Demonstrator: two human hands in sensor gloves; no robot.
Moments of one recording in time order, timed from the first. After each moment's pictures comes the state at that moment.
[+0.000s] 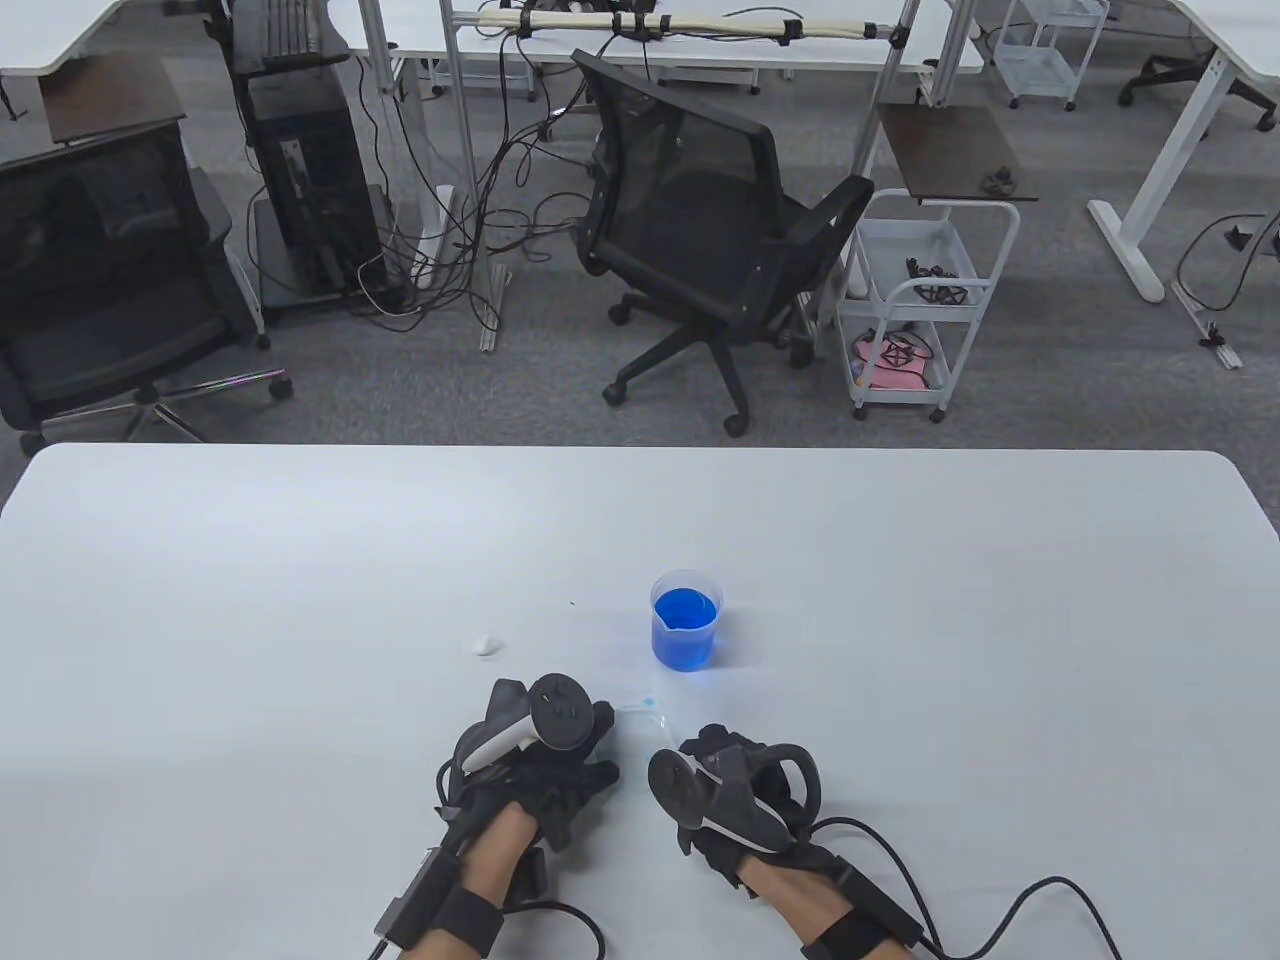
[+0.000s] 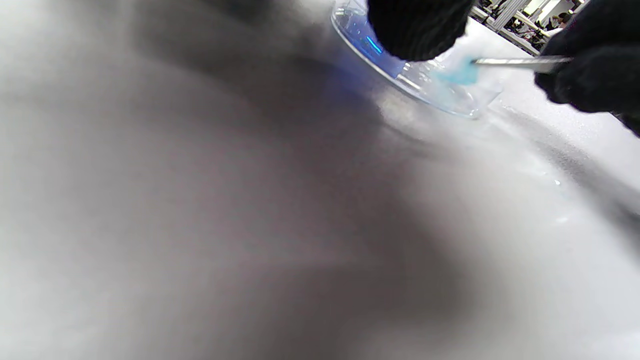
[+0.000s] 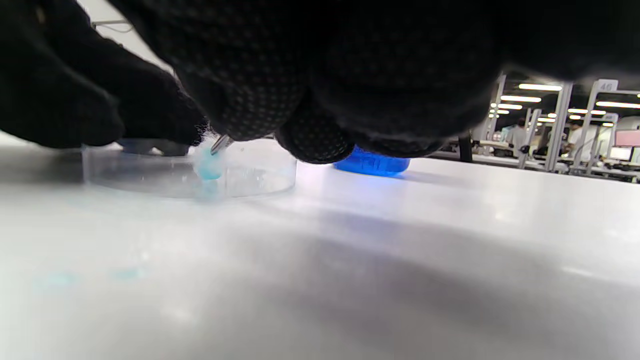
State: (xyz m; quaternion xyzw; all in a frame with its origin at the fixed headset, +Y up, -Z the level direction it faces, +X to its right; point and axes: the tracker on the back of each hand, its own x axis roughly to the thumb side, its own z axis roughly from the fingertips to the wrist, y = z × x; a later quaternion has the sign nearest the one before) left_hand -0.150 -0.790 -0.417 -0.28 -0.16 0.14 0.94; right_hand 0.032 -0.773 -0.370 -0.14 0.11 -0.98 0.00
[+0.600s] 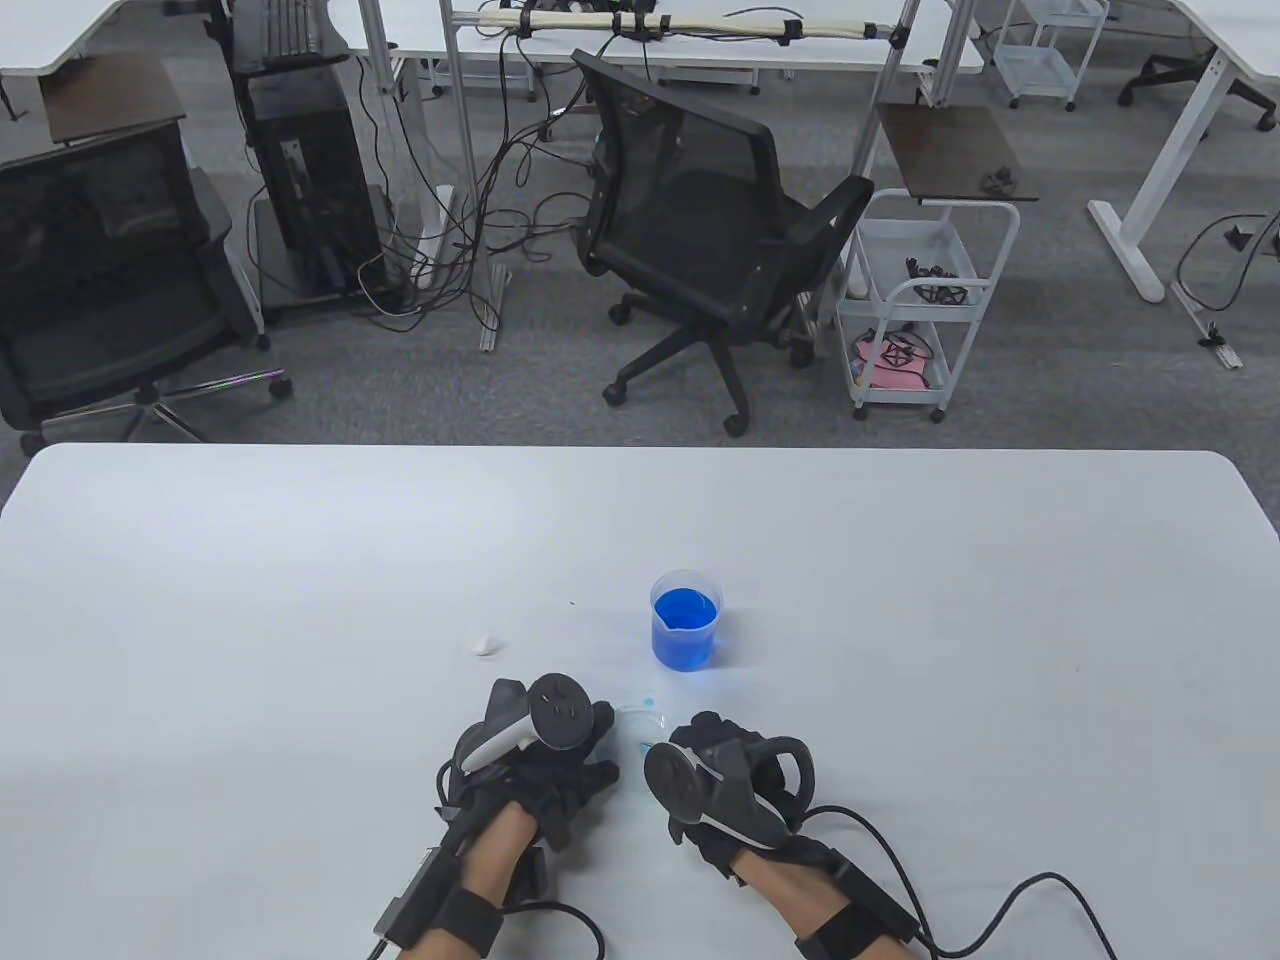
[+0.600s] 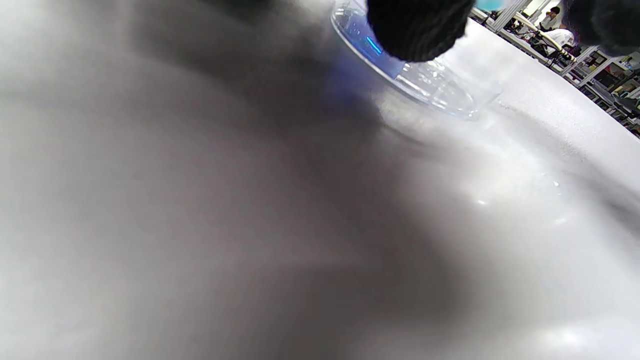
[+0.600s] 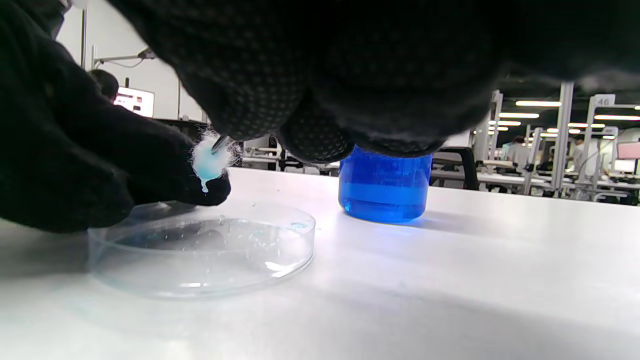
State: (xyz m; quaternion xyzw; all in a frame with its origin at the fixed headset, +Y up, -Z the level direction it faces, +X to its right) left_hand -0.150 -0.791 -0.417 -0.28 -0.16 0.14 0.94; right_hand 0.026 -0.753 -0.367 -0.14 0.14 -0.98 -0.02
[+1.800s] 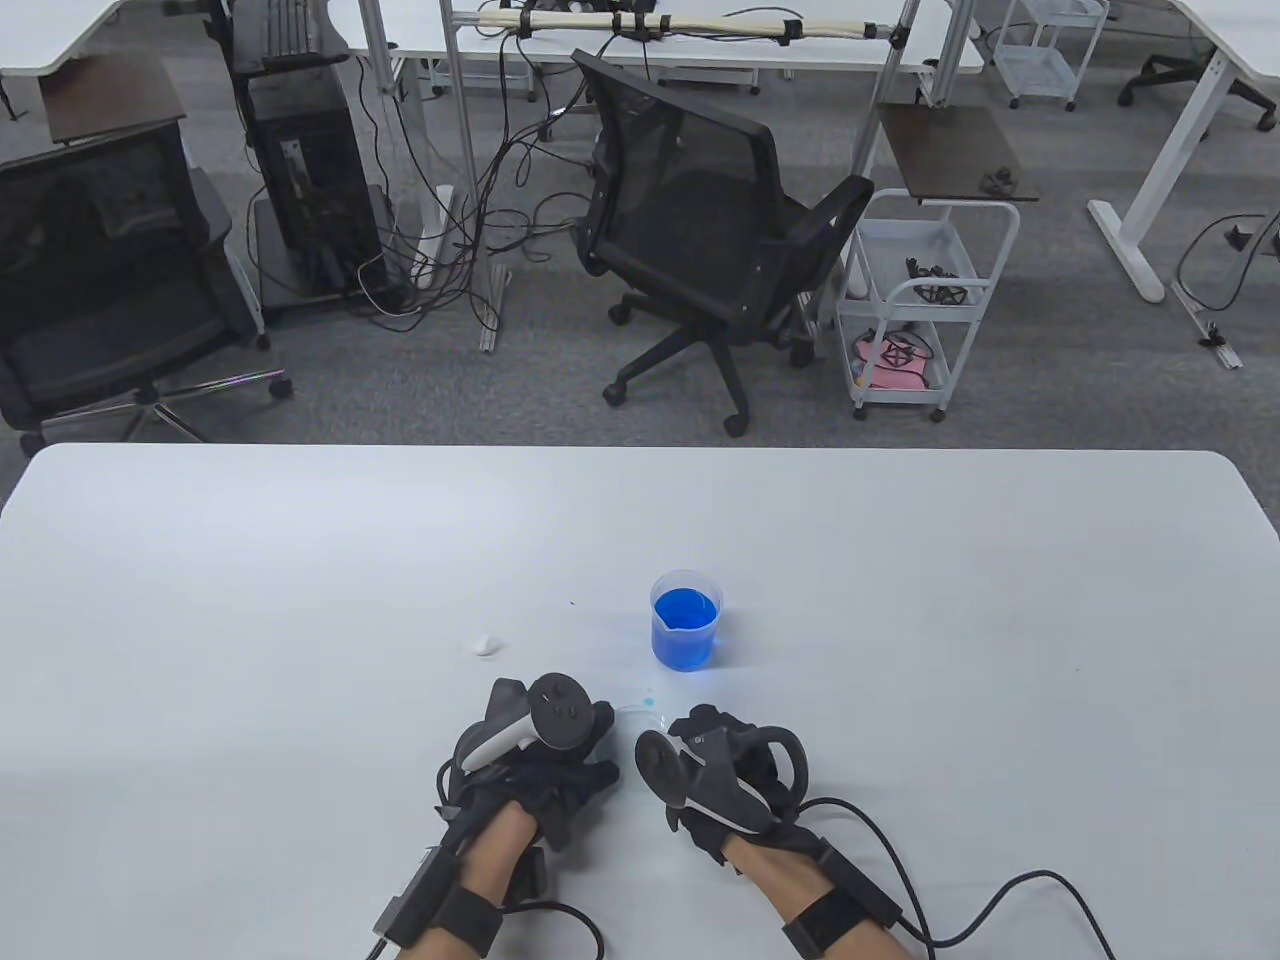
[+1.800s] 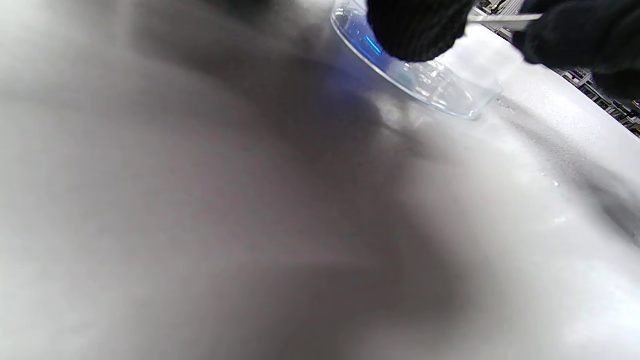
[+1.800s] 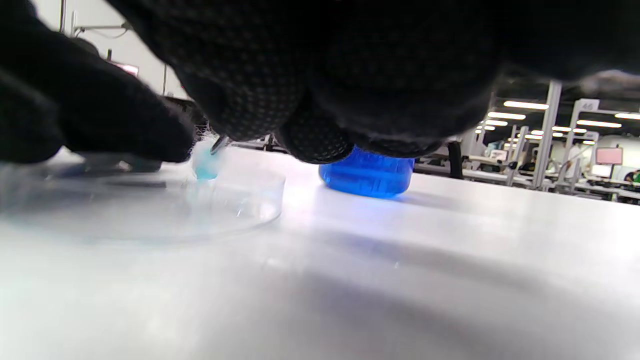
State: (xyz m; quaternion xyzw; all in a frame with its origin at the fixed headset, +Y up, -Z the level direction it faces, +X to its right) left_hand -0.149 -0.791 -0.417 -0.28 -0.16 0.14 0.94; right_hand 0.029 -0.757 -0.382 -0.12 0.14 -0.98 0.00
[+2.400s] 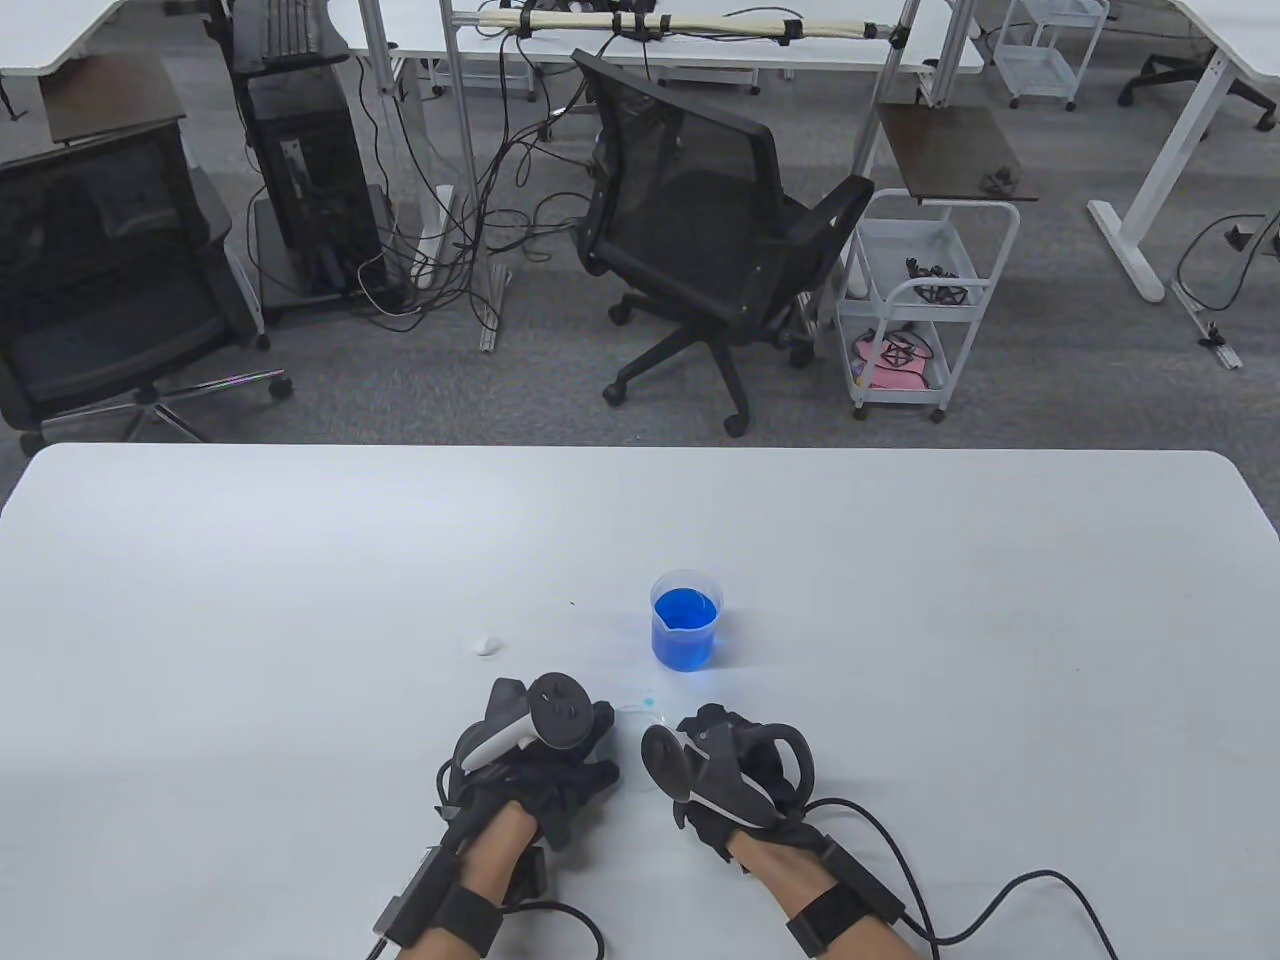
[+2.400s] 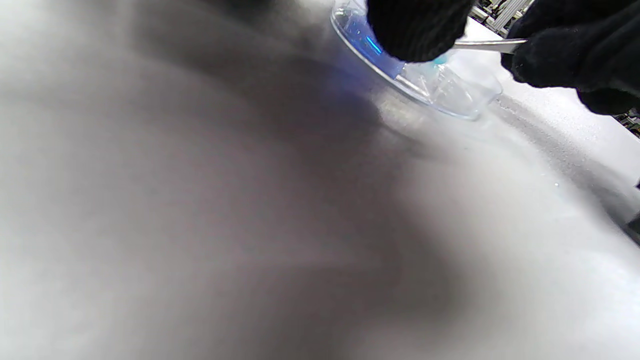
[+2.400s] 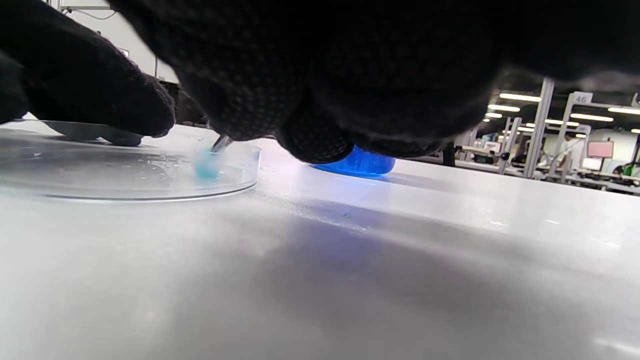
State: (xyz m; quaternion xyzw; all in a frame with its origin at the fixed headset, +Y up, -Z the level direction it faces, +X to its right) left_hand -0.149 -0.791 -0.417 -0.28 -0.16 0.14 0.94; right_hand 0.031 -0.768 -0.388 -0.11 0.12 -0.99 0.01
